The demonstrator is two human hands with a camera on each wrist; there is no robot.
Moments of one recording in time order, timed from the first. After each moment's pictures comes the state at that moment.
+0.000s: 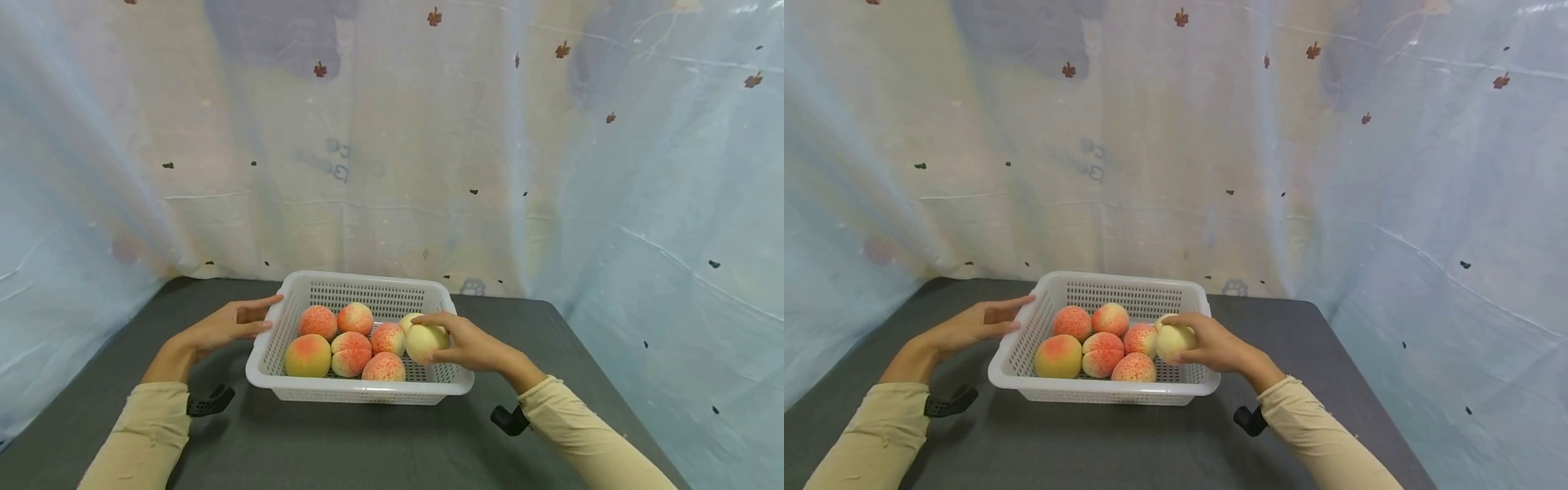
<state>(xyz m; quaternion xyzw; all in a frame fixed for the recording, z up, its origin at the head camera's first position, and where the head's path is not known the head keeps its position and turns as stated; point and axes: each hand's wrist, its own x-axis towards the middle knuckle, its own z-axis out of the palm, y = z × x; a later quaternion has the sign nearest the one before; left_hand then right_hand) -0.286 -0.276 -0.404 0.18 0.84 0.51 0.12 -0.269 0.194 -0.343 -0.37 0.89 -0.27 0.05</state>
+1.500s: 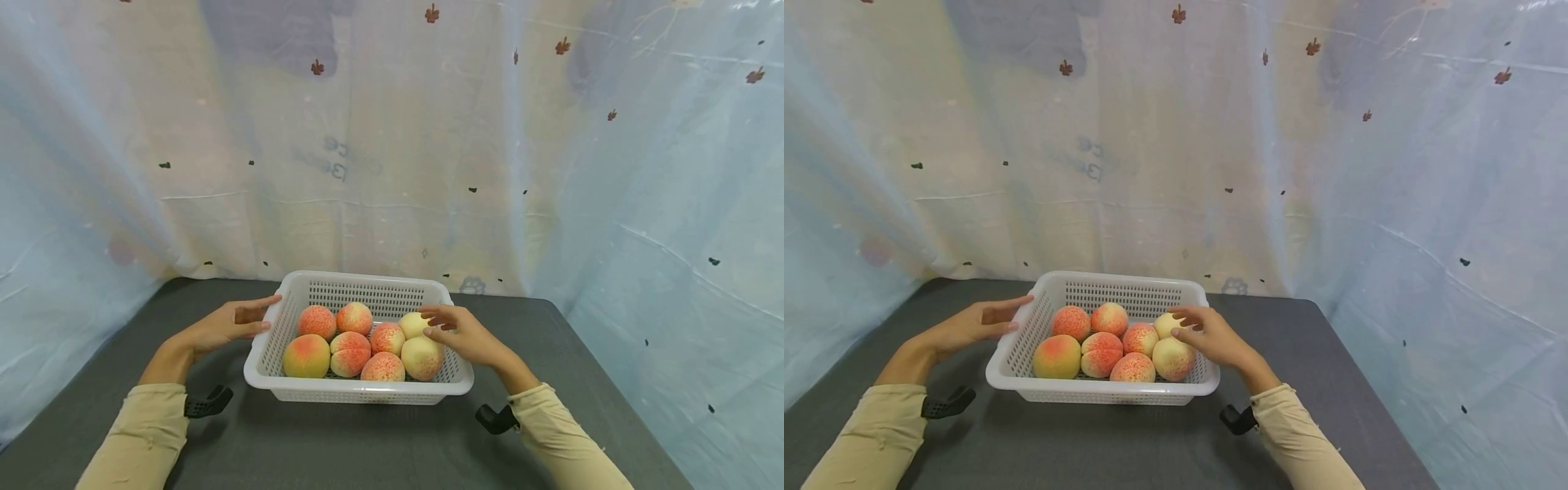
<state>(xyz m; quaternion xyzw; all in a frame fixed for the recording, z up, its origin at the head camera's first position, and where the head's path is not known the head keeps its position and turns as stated) -0.283 -0.275 -0.399 0.19 0.83 0.51 0.11 -0.280 0.194 -0.352 -0.33 0.87 -0.37 0.03</state>
